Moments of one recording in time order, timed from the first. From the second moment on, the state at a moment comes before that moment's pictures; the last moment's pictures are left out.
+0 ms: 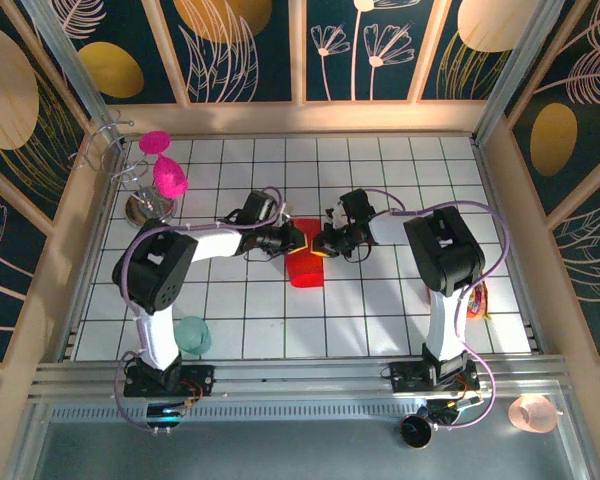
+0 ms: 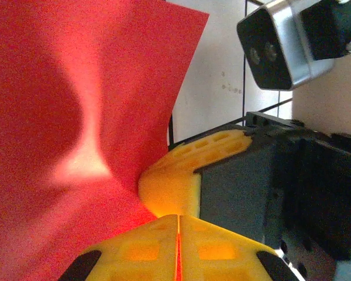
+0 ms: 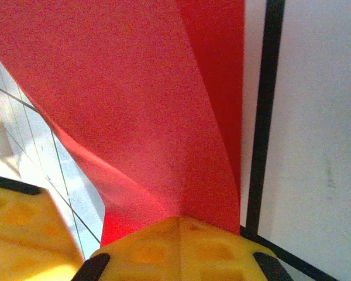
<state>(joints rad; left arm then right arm) -0.55 1.93 1.04 0.05 0.61 -0.83 0.46 2.00 1.05 -0.15 -0.67 0.62</state>
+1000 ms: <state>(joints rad) -0.49 1.89 1.09 -0.11 0.53 -0.72 0.46 2.01 1.06 -0.16 -0.67 0.60</state>
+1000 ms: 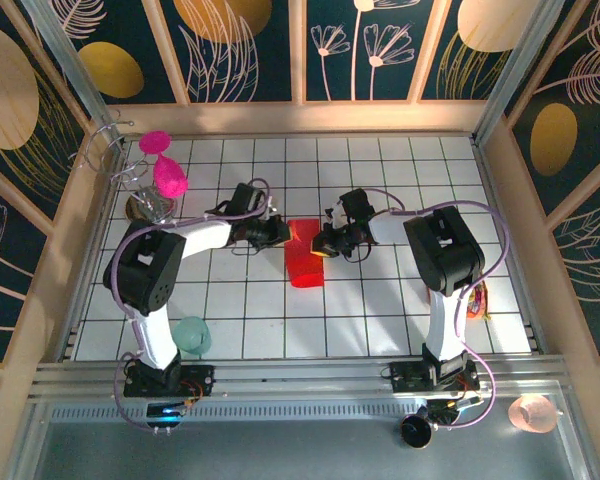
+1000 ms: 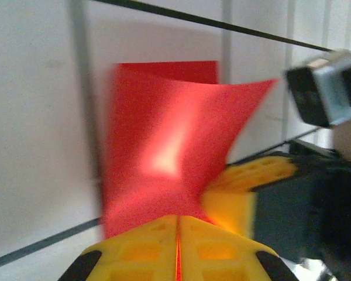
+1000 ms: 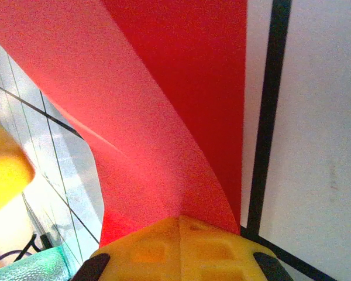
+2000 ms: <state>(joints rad) -0.39 1.97 1.16 -0.20 0.47 -0.68 0.46 2.01 1.06 -0.16 -0.66 0.60</state>
